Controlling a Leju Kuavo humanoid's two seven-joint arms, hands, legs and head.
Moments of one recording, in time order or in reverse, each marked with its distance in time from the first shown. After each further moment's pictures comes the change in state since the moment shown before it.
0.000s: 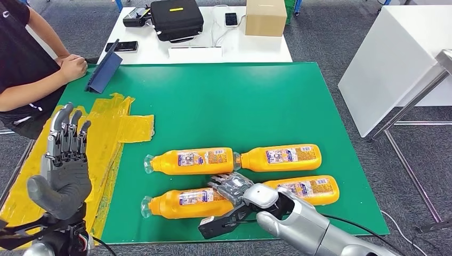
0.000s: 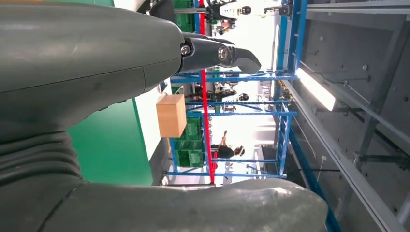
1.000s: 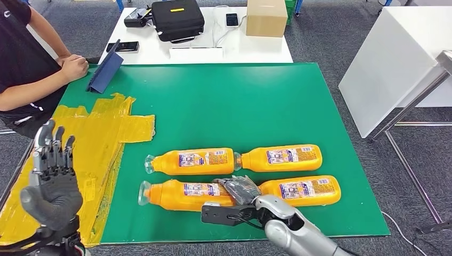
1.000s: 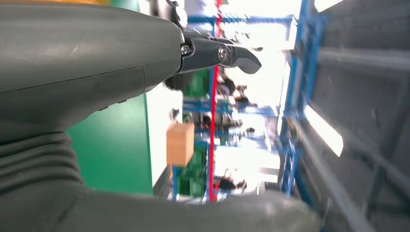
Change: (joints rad) left arm 0.120 0.003 0.035 -0.018 0.022 0.117 -0.060; right arm 0.239 0.012 -0.227 -0.115 -0.301 -0.383 0.016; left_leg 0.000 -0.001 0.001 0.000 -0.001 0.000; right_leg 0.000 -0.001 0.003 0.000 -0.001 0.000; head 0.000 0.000
